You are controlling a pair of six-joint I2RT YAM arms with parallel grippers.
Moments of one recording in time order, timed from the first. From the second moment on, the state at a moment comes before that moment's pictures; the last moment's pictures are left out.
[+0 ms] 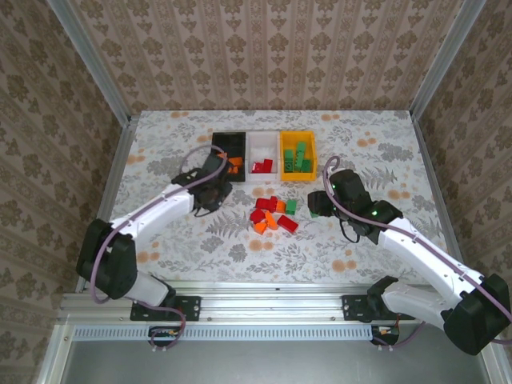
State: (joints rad) left arm -0.58 1.46 1.07 -0.64 -0.18 -1.35; right arm 0.52 1.05 0.80 -0.51 0.10 0.40
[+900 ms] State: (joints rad) left arm -0.47 2.26 2.05 -1.05 -0.23 -0.57; right arm 0.52 1.03 0.78 -0.52 0.12 0.40
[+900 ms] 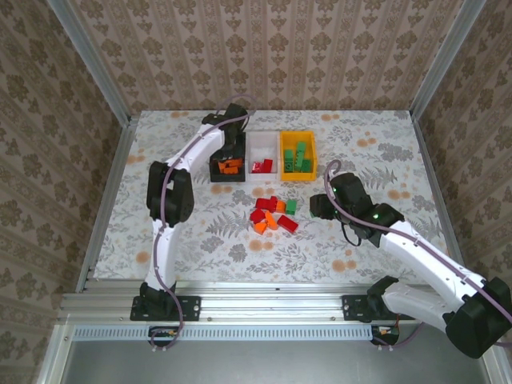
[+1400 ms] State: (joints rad) left arm -0.44 2.00 1.80 -0.90 -0.07 -0.56; right arm 0.54 1.22 0.80 -0.53 0.16 0.42
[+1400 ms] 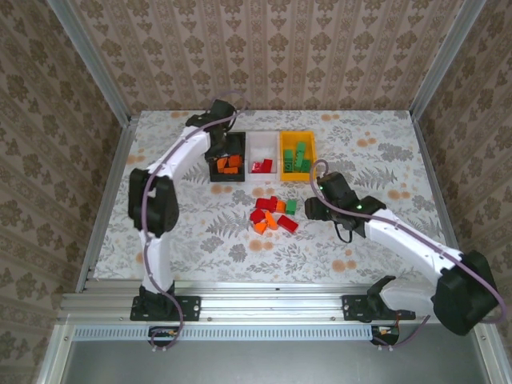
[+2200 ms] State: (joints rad) left arm -0.54 1.32 0.92 -0.50 0.14 -0.67; right arm 0.49 1.70 0.93 -0.48 0.23 0.41
